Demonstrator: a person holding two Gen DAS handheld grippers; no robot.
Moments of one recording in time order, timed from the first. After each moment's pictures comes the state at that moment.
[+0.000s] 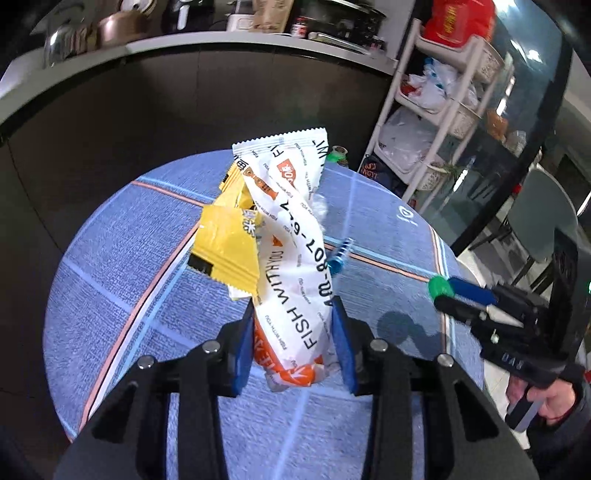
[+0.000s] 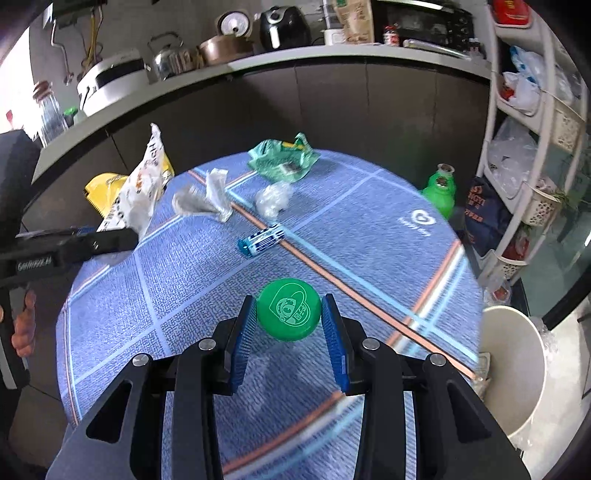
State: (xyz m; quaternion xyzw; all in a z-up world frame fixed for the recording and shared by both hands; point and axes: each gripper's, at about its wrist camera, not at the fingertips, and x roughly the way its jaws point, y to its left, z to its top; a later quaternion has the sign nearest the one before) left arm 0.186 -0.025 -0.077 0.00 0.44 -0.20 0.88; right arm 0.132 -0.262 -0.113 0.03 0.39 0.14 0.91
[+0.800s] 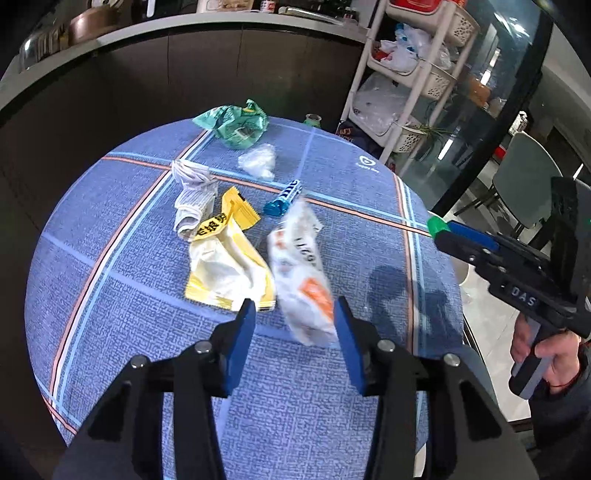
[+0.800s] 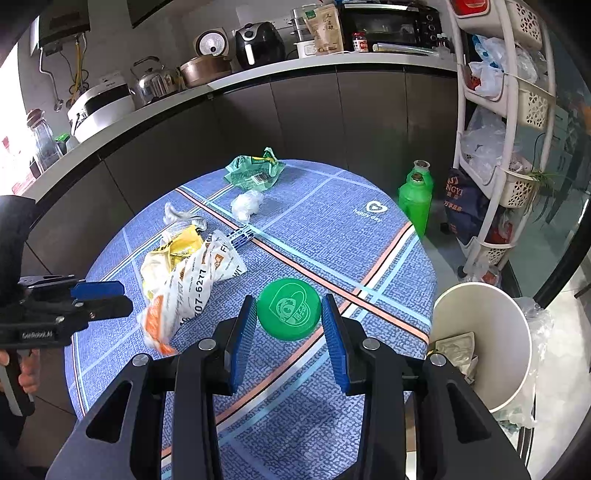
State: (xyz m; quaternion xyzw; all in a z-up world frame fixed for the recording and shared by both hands) left arm 0.138 -0.051 -0.089 0.02 0.47 -0.24 0.85; right arm 0.102 -0.296 -0.110 0.06 0.38 0.12 0.91
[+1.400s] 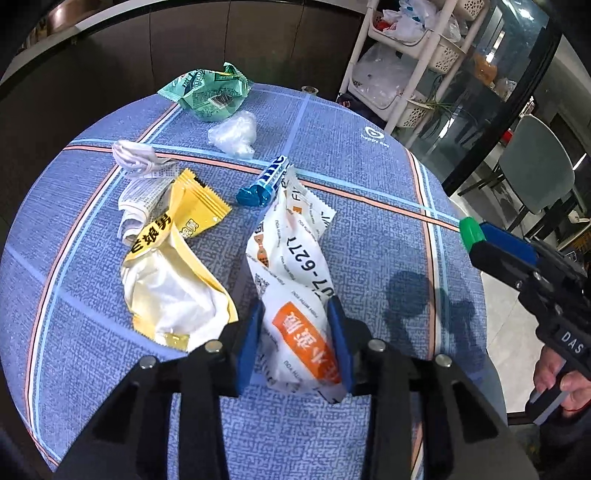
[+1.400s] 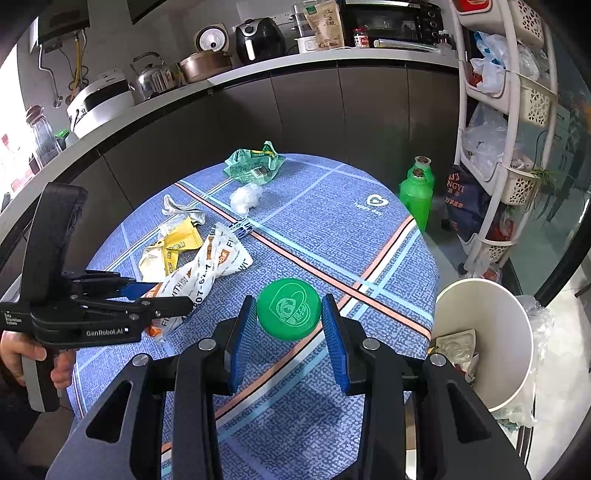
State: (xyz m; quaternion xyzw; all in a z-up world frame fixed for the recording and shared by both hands) left arm 0.184 -0.097 -0.131 0.04 0.52 -0.24 0.82; right arm 0.103 -0.298 -0.114 0.06 0.39 0.12 0.91
